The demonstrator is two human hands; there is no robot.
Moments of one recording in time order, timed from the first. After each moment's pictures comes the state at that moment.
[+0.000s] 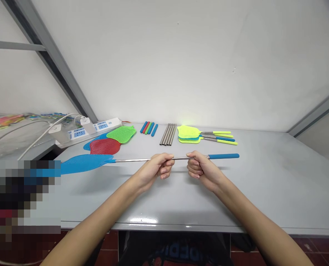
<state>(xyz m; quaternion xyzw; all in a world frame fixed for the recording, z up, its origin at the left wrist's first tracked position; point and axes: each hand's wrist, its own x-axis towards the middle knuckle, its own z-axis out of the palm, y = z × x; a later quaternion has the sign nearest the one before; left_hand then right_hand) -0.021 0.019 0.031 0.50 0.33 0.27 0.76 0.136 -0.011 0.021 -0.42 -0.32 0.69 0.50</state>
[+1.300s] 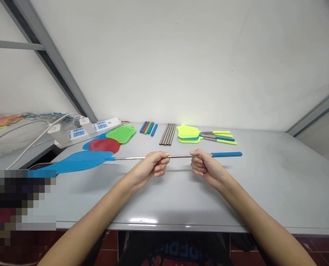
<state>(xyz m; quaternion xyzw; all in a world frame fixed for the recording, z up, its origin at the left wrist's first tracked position) -0.031 0.024 0.033 0.50 0.34 0.26 0.75 0.148 -0.009 0.021 -0.42 -0.33 0.67 0.51</state>
